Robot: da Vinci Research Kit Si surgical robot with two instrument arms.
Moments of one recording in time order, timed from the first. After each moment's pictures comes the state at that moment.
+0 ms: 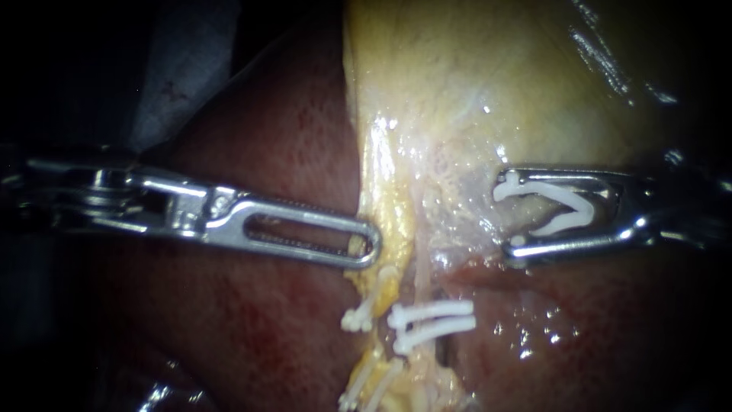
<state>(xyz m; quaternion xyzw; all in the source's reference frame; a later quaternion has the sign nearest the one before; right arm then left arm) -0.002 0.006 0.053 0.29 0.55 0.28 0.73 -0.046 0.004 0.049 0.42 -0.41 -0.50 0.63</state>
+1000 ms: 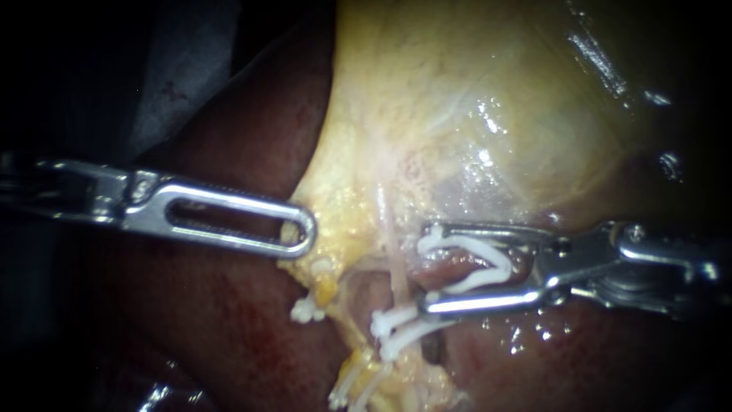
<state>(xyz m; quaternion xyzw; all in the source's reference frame) 0.005 -0.001 0.059 0.32 0.55 0.28 0.72 -0.041 0.005 0.043 0.42 -0.41 -0.51 0.62</state>
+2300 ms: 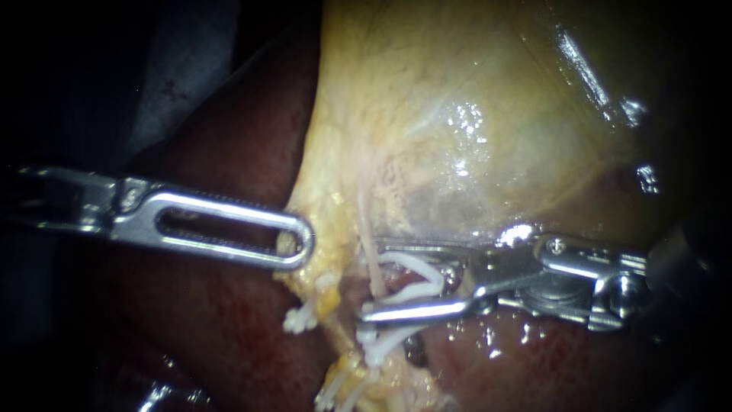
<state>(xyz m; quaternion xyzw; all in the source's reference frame) 0.009 -0.002 0.062 0.35 0.54 0.28 0.72 -0.040 0.005 0.042 0.42 -0.41 -0.51 0.62</state>
